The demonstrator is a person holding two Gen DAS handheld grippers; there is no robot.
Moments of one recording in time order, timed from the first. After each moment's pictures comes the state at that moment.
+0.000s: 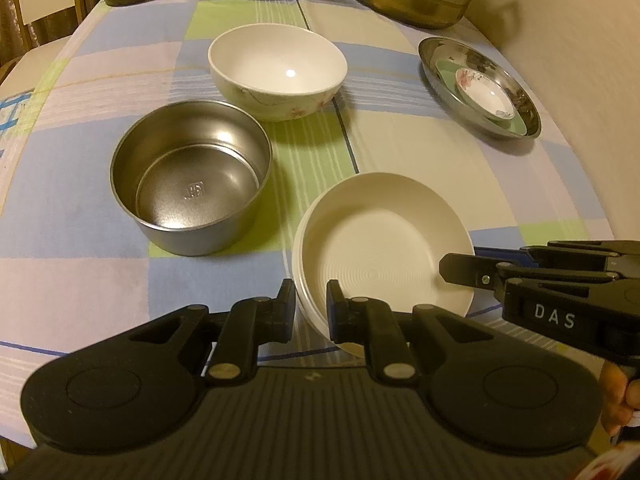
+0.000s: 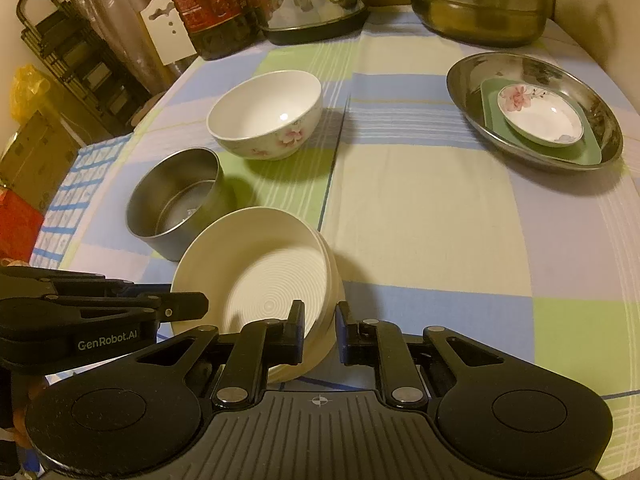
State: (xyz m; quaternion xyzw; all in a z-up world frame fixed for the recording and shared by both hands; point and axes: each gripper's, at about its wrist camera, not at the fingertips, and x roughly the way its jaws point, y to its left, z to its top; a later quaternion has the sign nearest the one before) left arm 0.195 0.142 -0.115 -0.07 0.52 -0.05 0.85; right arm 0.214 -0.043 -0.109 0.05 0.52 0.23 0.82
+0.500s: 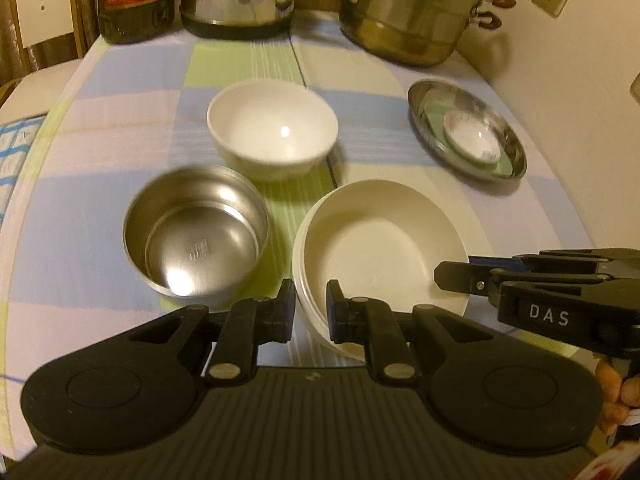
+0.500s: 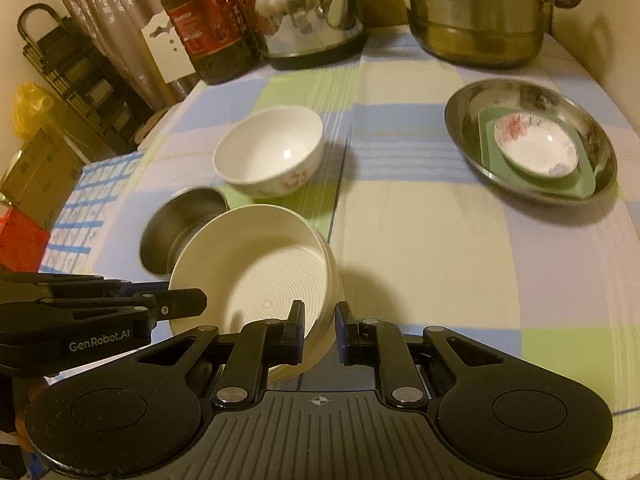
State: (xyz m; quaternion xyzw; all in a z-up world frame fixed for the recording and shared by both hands) left arm 0.211 0.147 -0.077 -0.08 0.48 -0.05 0.87; right arm 0.232 -0.048 -0.078 0.06 0.50 0.23 0.83
